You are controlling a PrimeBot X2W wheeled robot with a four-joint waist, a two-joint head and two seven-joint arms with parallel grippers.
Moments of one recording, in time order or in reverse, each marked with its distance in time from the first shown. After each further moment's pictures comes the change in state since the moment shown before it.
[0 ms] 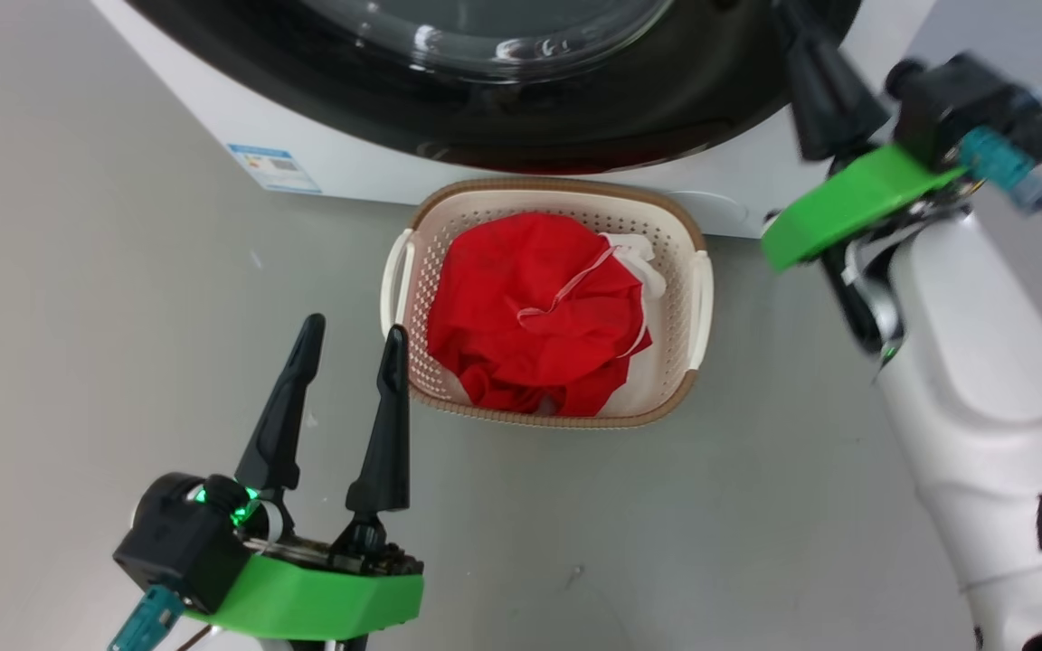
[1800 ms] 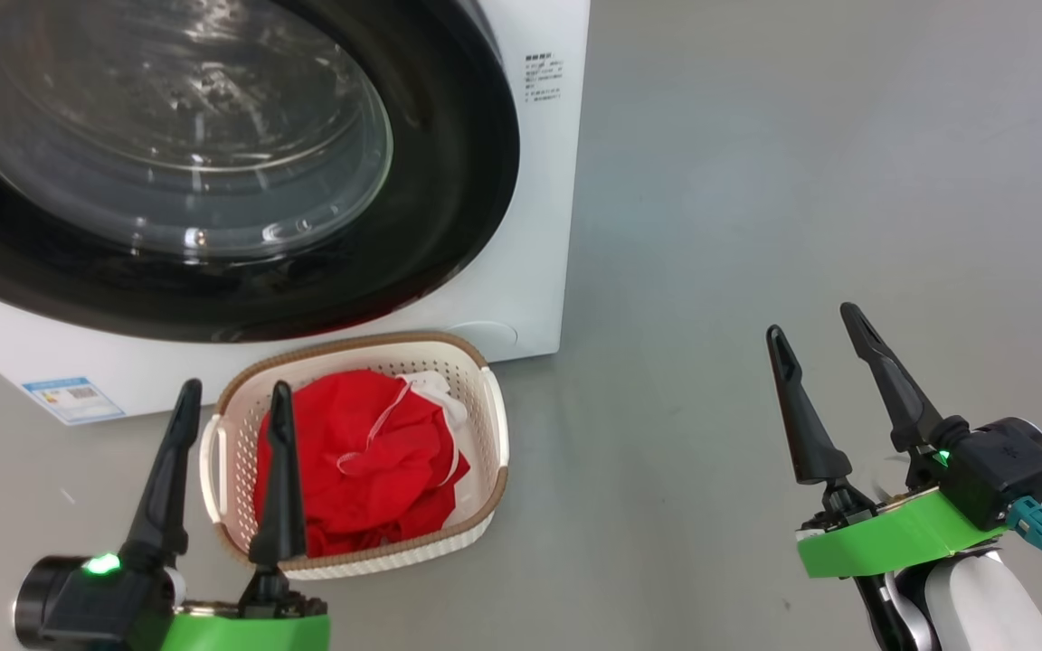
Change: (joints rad) left arm 0.140 0.002 0.191 -0.014 0.171 -0.006 -0.003; right arm 0.728 0.022 -0.080 -0.564 0.051 0.000 0.000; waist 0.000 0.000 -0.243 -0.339
